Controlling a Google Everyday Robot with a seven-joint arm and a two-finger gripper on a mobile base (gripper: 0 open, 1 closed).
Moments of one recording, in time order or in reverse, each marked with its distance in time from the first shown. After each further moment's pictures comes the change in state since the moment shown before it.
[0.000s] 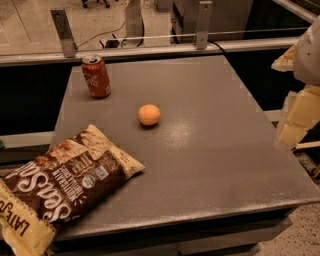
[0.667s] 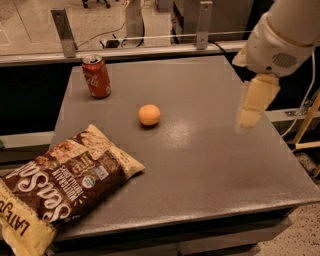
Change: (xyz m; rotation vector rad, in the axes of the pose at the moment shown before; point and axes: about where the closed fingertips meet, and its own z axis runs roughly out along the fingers) arm -0.056 -0.028 0.035 -0.050 -0.039 -0.083
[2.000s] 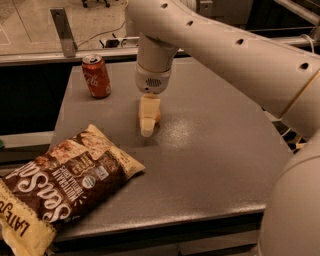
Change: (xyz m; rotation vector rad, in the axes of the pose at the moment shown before) arm -0.173 -0.036 0.179 -0.189 0.013 -0.193
